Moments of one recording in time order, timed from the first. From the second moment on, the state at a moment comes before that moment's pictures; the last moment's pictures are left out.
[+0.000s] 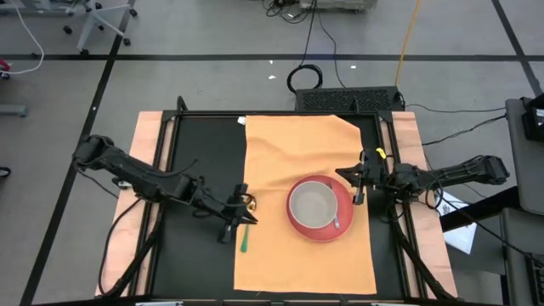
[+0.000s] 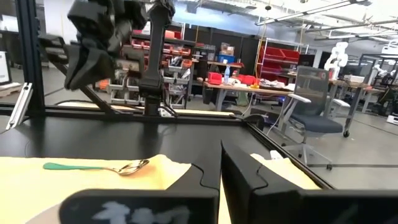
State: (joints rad) left arm -0.32 1.34 0.87 -0.06 0.00 -0.06; right arm 0.11 0.40 0.02 0.48 0.31 -0.14
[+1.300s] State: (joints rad) left arm -0.32 1.59 0.99 -0.42 0.02 0.64; right arm 0.11 0.40 0.02 0.47 0.31 -0.07
